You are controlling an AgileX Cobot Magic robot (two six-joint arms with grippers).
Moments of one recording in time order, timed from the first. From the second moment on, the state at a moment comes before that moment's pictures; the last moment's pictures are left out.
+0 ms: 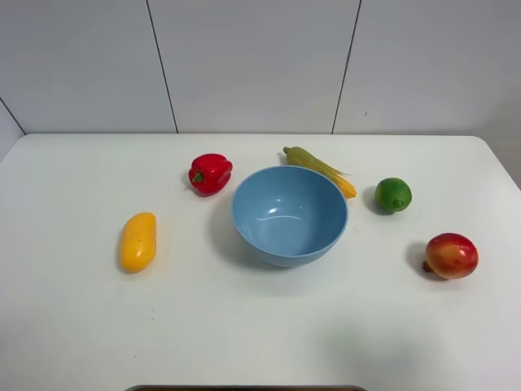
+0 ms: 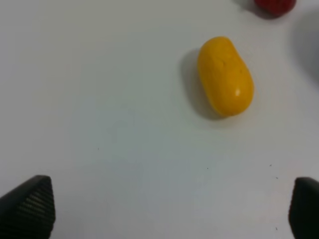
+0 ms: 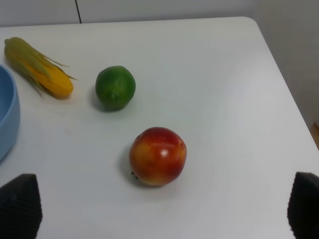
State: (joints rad) left arm -0.08 0.00 -0.44 -0.04 1.08 0.03; right arm 0.04 0.00 -0.56 -0.10 1.10 0.13
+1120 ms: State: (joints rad) left arm -0.08 0.00 -0.44 -0.04 1.08 0.03; right arm 0.04 0.94 -0.95 -0.17 1.13 0.13
